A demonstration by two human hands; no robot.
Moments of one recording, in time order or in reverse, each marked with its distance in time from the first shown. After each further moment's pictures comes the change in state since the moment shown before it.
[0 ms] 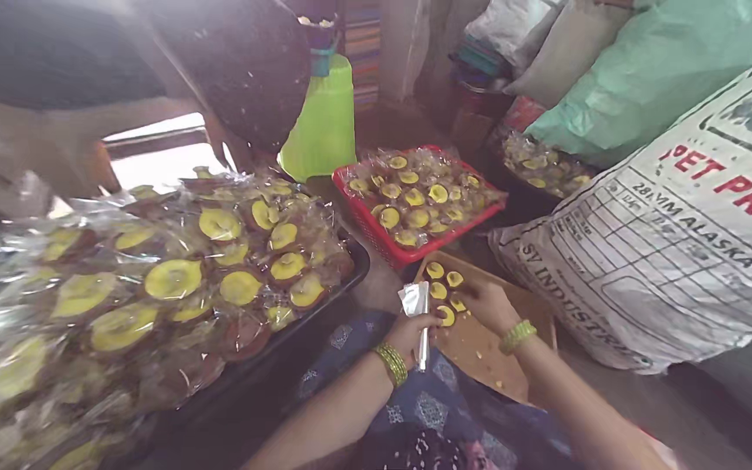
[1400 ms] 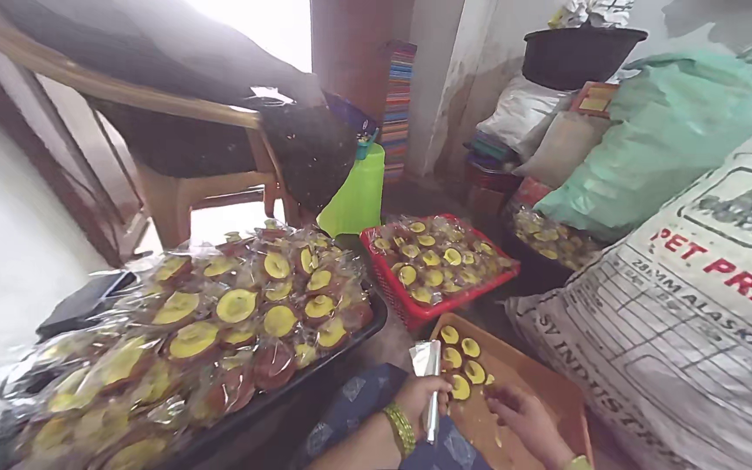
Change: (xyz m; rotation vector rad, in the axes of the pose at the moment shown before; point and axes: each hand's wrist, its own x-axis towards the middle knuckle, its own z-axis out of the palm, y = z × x) left_hand -0.020 -0.004 0.001 -0.002 -0.009 0.016; right_hand -0.076 0.049 0.024 0.504 0.006 0.100
